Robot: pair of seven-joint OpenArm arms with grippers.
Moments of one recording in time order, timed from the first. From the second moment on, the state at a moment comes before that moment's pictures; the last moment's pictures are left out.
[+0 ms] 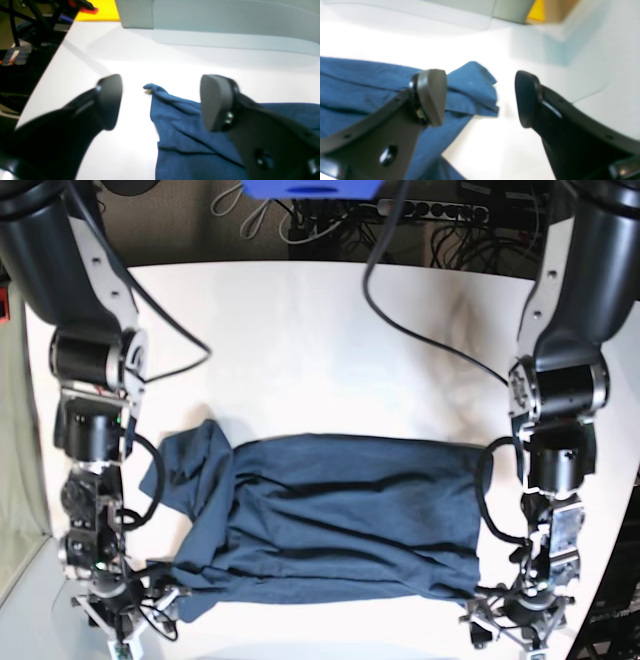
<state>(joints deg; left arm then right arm) -52.1 -11.4 -5.8 32.7 -2.5 -10.2 14.3 43.7 8.6 9.7 51.1 -9.5 19.4 -22.3</state>
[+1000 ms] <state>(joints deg) -12.4 -5.4 -14.6 65.4 -3.3 -10.5 28.5 6.9 8.0 12.8 88.5 -9.2 19.4 -29.3</state>
